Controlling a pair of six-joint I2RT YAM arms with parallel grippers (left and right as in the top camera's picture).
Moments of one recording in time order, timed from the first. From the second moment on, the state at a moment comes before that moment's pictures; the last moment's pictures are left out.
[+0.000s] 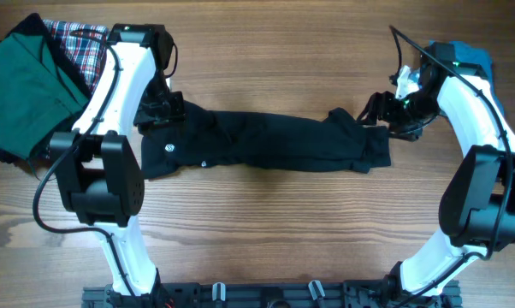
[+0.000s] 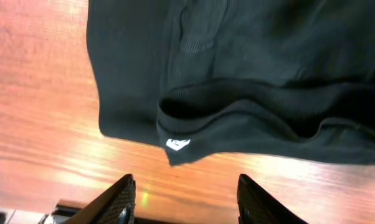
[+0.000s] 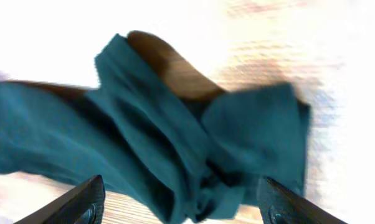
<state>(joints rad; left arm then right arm) -0.10 2.10 1.80 -1.51 0.00 -0.31 -0.14 1.91 1.41 -1.03 -0.40 0.08</state>
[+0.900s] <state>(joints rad) -0.33 2.10 1.80 -1.19 0.15 -0.27 0.08 1.91 1.41 -0.88 -0.42 0.07</state>
